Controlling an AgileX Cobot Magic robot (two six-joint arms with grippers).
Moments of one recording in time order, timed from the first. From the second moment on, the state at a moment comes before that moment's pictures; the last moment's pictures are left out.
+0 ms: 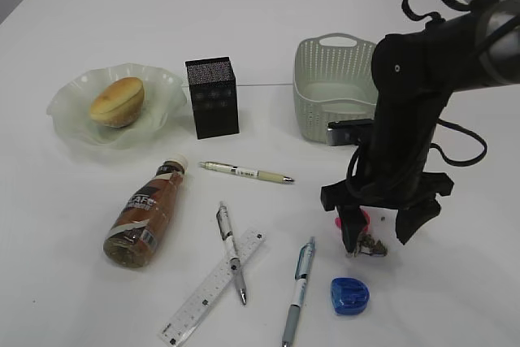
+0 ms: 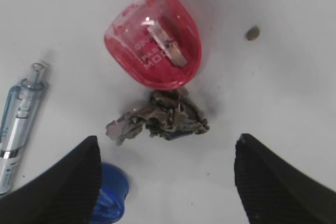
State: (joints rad) left arm -0.12 1.70 -1.81 -0.10 1.25 -0.05; right arm 0.37 2.01 -1.31 0.09 1.03 0.16
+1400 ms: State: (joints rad) left arm -0.12 1.70 -1.81 -0.10 1.25 -0.05; right arm 0.37 2.05 -1.31 0.09 1.00 0.16
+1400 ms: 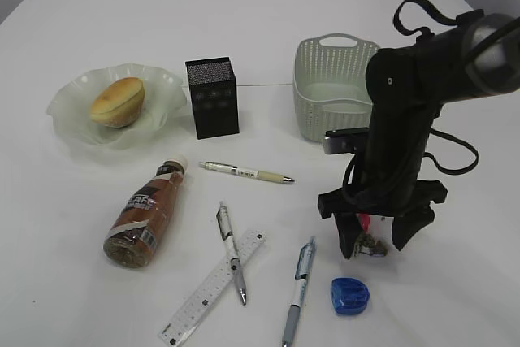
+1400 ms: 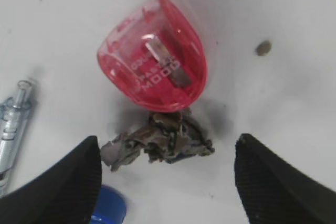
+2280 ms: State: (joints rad) left arm -0.12 1.70 -1.81 -0.10 1.25 -0.05; right arm 0.37 2.08 -1.34 0.09 1.03 0.16
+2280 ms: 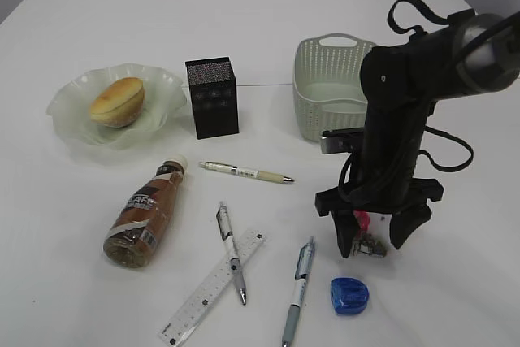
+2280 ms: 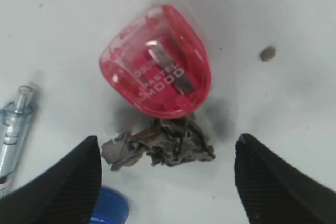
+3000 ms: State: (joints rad) left arm -0.12 1.70 -1.81 -0.10 1.25 -0.05; right arm 0.37 2.08 -1.34 0.09 1.03 0.16
